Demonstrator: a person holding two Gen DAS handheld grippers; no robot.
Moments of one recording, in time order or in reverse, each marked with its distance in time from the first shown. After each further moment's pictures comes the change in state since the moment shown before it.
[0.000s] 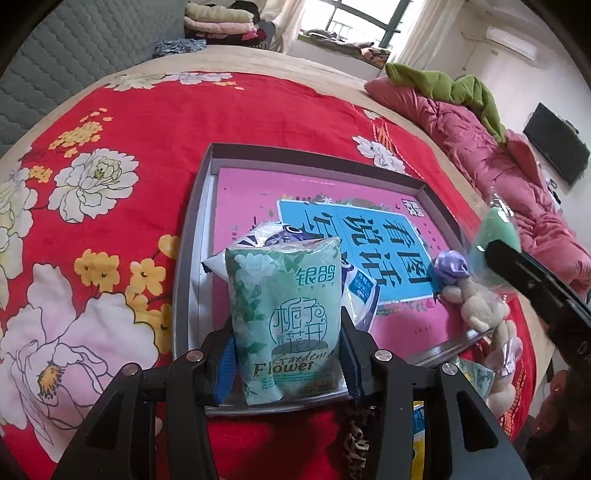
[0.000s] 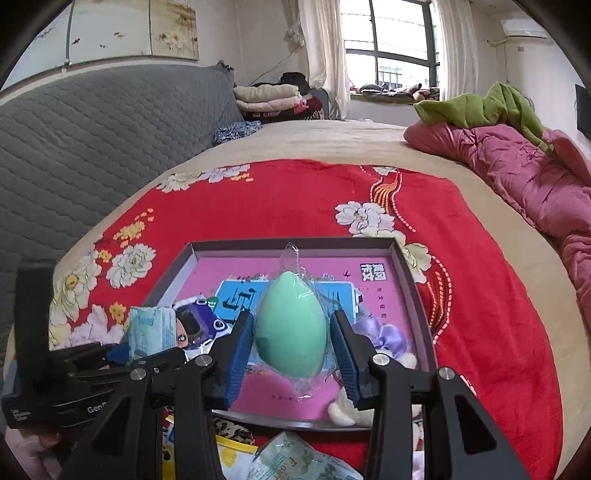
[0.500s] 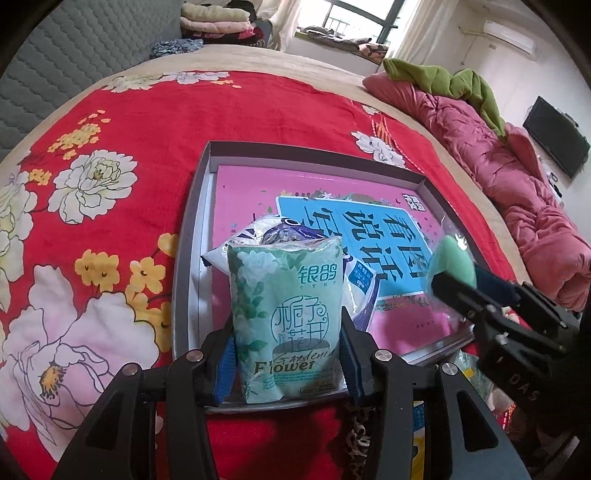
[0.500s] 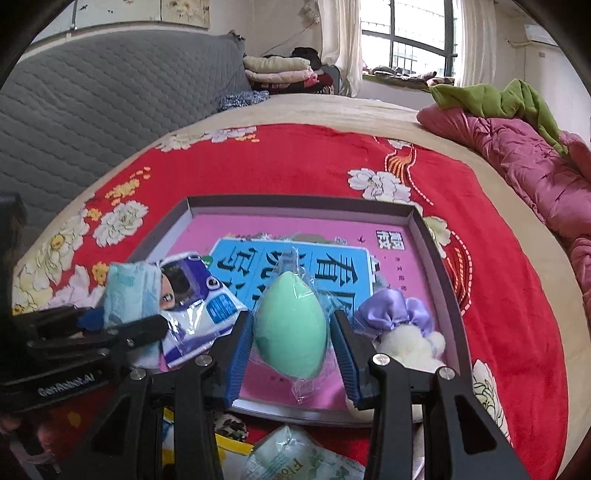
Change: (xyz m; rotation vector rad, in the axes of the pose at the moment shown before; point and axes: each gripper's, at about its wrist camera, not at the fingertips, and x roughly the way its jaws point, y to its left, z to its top) left arm 0.001 0.000 -0.002 0.009 0.006 0.008; right arm 0.036 0.013 -0.021 -0.065 0.104 -0.021
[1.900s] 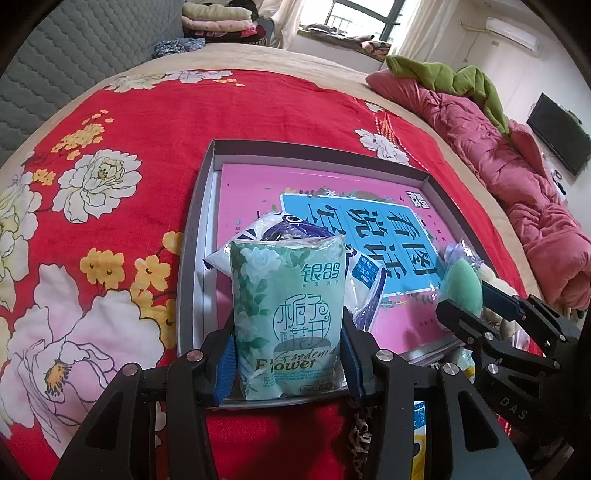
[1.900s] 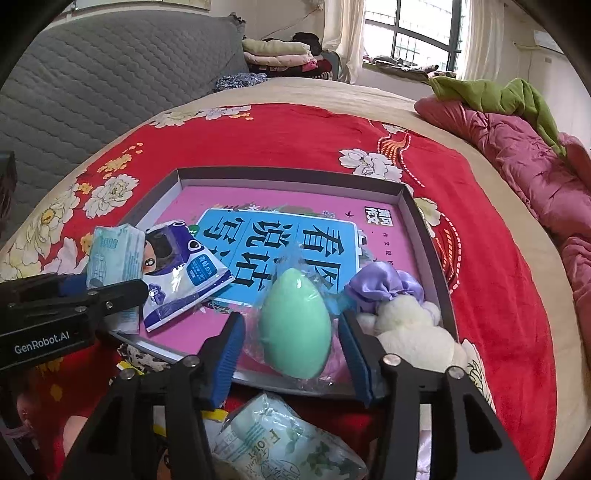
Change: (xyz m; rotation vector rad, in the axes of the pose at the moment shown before) left arm 0.000 0.002 0.000 0.007 0.008 0.020; right arm 0.000 -0.004 -0.013 -0.031 0.070 -0.042
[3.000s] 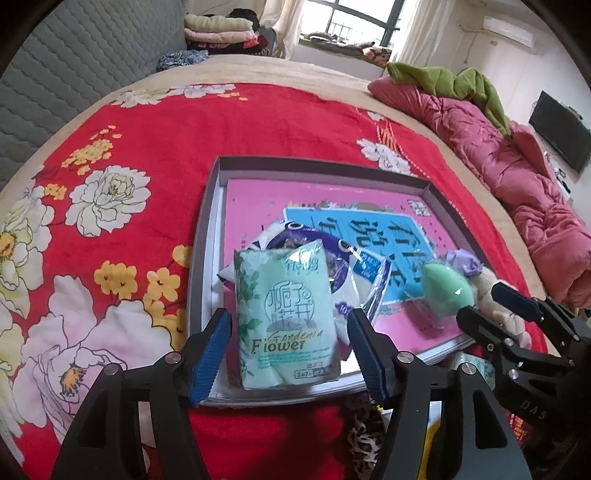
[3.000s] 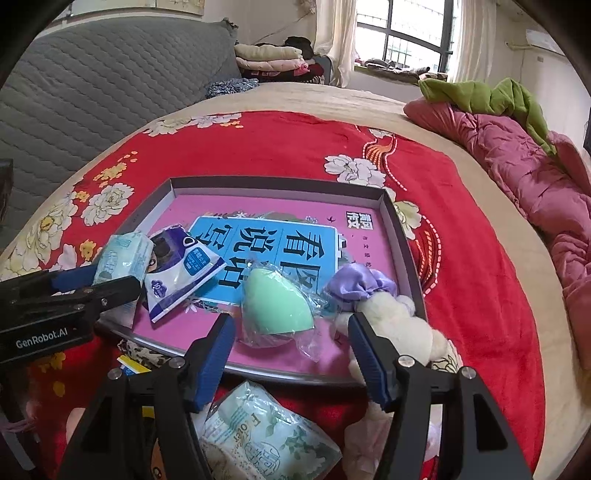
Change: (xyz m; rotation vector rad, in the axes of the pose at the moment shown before) left arm -0.014 -0.006 0.003 0.012 -0.042 0.031; right arm -0.019 -0.010 0.000 0.016 -0.024 -0.020
